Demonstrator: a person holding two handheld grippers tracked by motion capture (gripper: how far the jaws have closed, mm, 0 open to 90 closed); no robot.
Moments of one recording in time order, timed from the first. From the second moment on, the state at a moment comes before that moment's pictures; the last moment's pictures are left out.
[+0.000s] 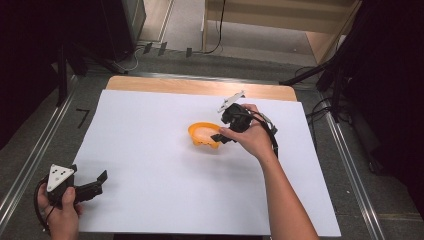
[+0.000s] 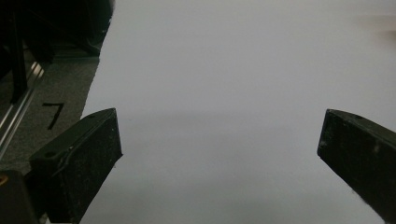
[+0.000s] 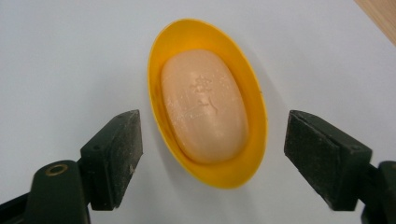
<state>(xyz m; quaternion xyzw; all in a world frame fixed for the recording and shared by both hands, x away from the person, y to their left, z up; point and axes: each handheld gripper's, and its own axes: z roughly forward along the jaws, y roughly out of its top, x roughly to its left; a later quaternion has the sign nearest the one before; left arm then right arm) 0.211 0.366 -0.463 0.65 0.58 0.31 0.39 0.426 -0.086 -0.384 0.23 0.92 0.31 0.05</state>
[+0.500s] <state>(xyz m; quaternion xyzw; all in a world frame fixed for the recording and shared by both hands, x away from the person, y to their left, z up) 0.211 0.365 -0.463 0.64 0.58 0.31 0.39 0.392 -0.143 -0.401 0.30 0.88 0.35 0.08</state>
